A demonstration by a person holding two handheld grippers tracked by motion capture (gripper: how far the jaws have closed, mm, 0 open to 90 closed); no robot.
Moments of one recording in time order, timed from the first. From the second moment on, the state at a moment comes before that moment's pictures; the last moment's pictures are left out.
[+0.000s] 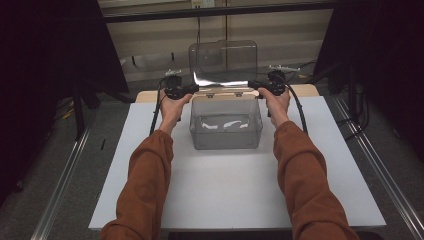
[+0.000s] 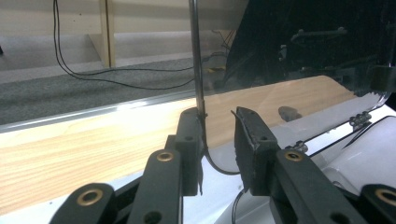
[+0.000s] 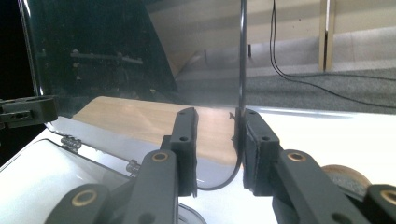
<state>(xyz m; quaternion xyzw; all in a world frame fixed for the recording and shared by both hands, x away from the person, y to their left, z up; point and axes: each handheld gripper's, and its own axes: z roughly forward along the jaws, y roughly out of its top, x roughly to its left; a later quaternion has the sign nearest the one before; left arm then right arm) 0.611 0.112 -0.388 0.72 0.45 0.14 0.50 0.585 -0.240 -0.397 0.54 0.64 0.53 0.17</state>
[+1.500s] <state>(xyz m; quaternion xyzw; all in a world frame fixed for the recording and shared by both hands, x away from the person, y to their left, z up) 0.619 0.103 -0.394 0.72 0.50 0.11 0.47 0.596 -0.234 -0.407 0.59 0.62 0.50 0.13</state>
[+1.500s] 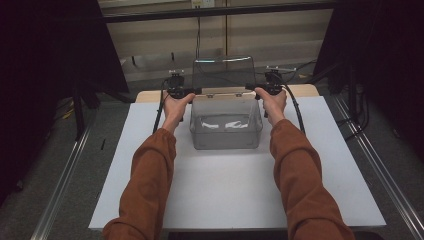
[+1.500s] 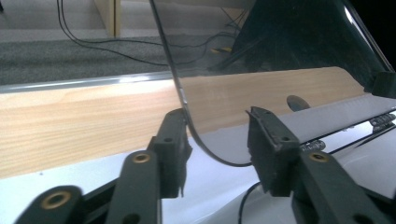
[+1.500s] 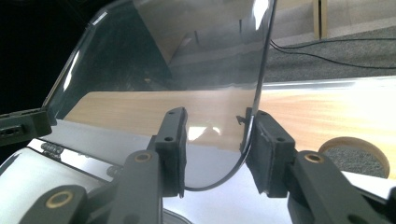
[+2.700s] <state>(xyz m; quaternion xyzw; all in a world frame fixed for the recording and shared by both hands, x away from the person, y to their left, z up) 0.620 0.102 -0.400 0.72 0.49 0.11 0.48 0.595 -0.228 -0.410 0.58 0.63 0.49 0.16</state>
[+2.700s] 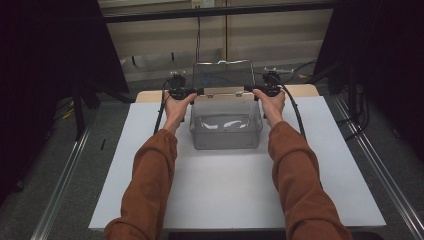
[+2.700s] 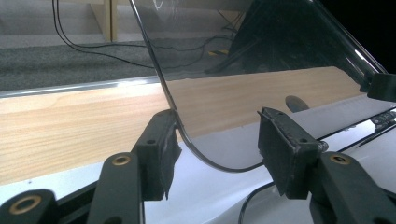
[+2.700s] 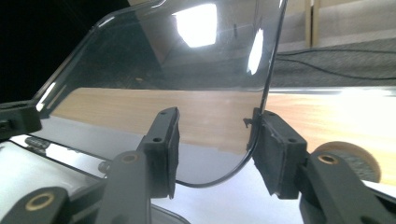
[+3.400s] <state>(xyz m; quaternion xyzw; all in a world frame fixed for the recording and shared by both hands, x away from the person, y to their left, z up) 0.622 0.103 -0.406 0.72 0.49 0.12 0.48 0.596 -0.224 -0.418 0.60 0.62 0.48 0.15</state>
